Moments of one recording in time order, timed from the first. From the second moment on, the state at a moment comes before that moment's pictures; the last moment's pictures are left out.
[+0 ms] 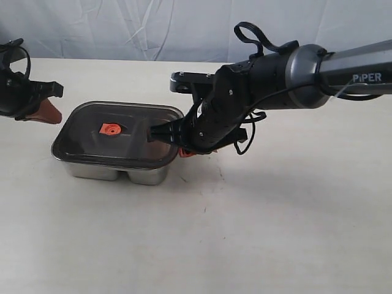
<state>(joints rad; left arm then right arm) 0.14 1.88 -1.16 -0.74 0.75 0.66 0.83 1.97 -1.26 0.19 0.46 0.32</state>
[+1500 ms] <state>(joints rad) 0.14 1.88 -1.16 -0.63 0.72 0.58 0.83 2.01 -1.38 -0.16 0.53 0.58</state>
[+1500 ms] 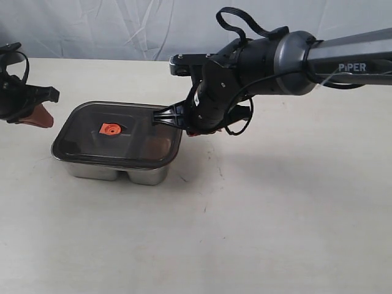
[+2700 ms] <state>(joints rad) 0.11 1.81 -1.22 -0.77 0.87 0.71 0.85 1.93 -1.52 -0.18 0.69 0.50</state>
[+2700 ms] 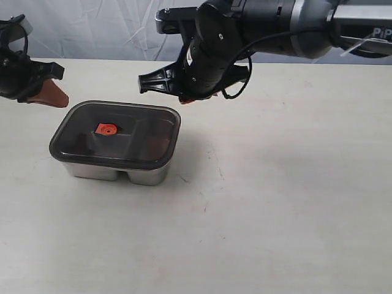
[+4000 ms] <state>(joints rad) 0.08 1.93 -1.23 -0.68 0.87 0.65 0.85 2.07 -1.53 0.12 0.72 0.29</state>
